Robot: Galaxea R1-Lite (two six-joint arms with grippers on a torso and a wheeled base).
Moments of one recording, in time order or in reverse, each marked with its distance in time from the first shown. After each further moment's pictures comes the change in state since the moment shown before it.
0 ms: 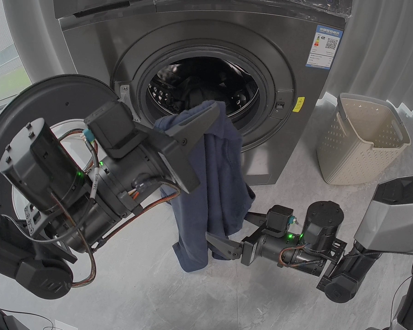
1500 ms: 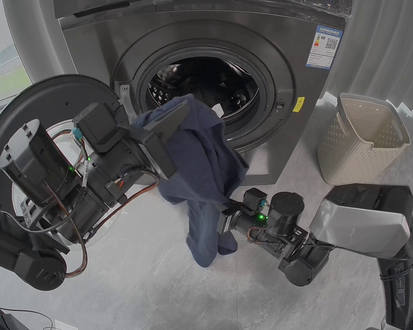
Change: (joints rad) left arm 0.088 -0.001 0.029 -0.016 0.051 0.007; right arm -0.034 0.270 -0.394 0.003 -0.146 0.011
